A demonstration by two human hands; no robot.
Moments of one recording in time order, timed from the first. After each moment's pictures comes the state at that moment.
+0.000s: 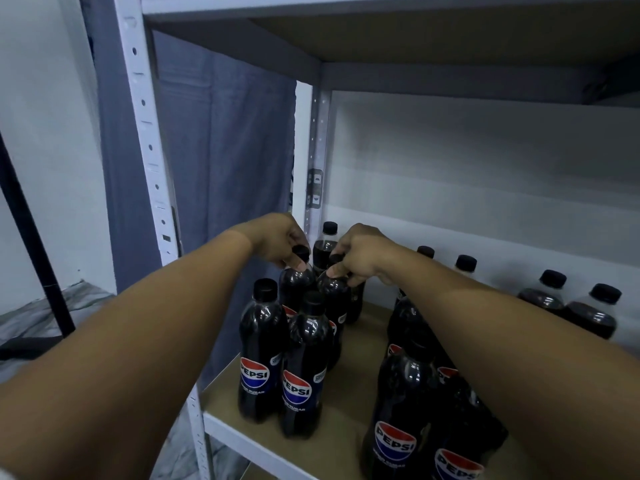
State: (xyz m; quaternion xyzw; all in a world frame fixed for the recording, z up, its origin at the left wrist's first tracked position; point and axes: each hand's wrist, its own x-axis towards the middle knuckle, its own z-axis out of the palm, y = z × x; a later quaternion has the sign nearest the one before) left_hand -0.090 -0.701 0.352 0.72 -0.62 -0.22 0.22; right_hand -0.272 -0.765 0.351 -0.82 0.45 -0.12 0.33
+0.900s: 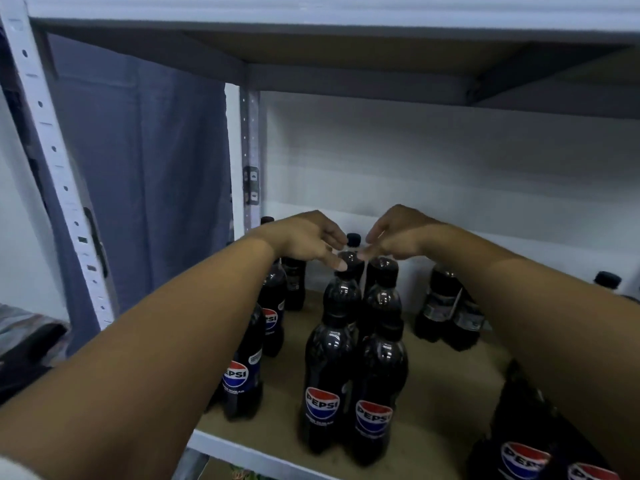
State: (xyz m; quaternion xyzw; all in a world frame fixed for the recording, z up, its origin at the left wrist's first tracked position) left_hand -0.232 -0.729 0.370 0.60 -0.73 -0.25 0.21; right_hand -0.433 -0.768 0.396 -0.82 0.52 -0.13 0.19
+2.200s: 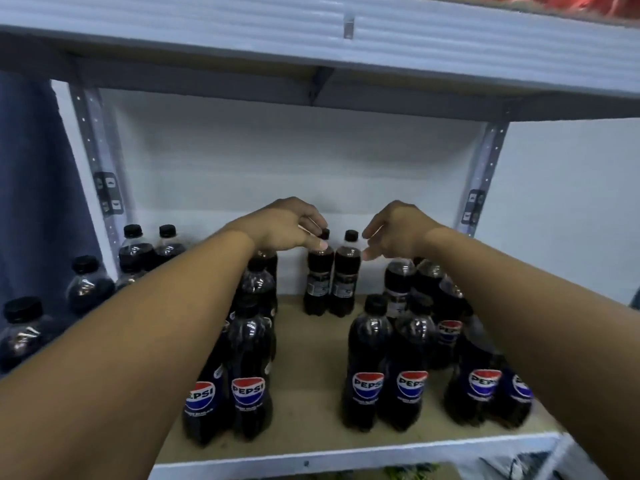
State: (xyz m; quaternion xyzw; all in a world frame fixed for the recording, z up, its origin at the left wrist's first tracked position) left_hand -0.396 -0.738 0.390 0.48 -0.80 -0.25 0.24; right_hand -0.633 -0.714 0.401 -0.74 0.64 -0.18 0.12
